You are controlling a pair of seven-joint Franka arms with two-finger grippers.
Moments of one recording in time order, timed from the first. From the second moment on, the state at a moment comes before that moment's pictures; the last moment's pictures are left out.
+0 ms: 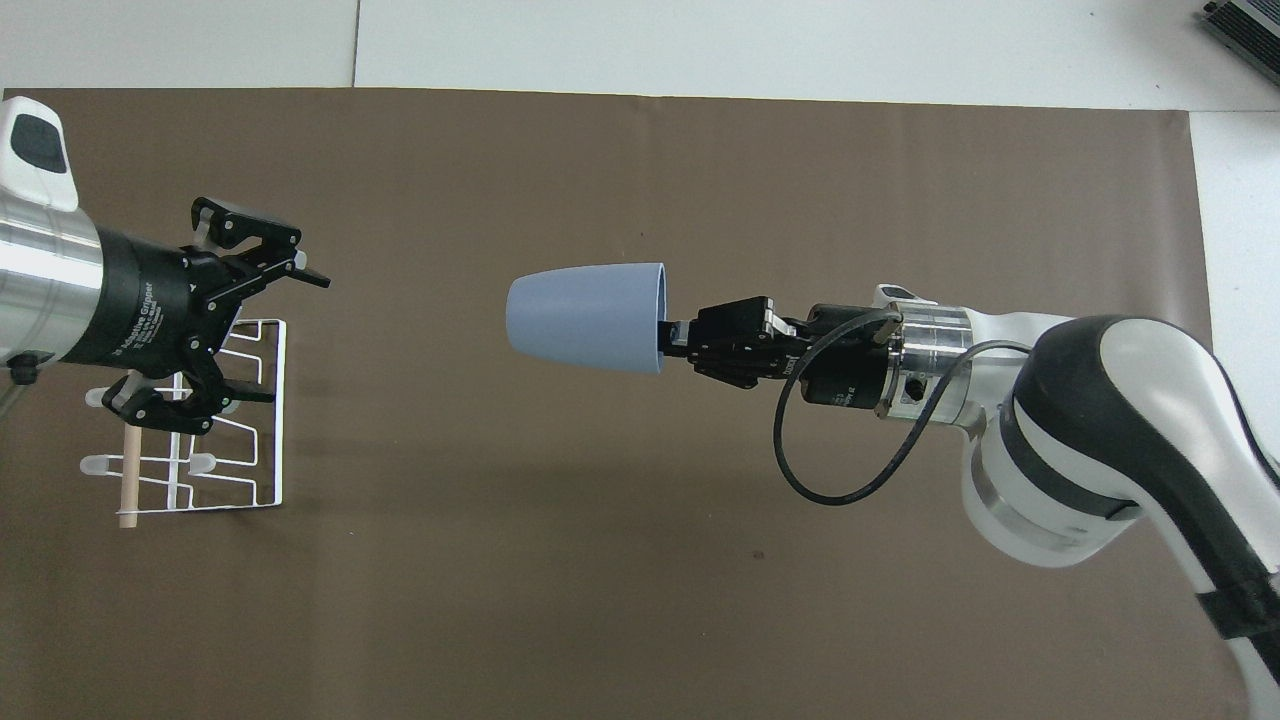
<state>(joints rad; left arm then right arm) -0.19 -0.06 -0.05 -1.63 -0.31 1.68 -1.31 0.24 0.00 0.04 -2.08 1.69 1.97 -0.34</state>
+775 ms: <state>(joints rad) -0.42 -0.06 -0.05 -1.65 -0.31 1.87 -1.92 0.24 0.00 0.04 -2.09 1.69 1.97 -0.34</state>
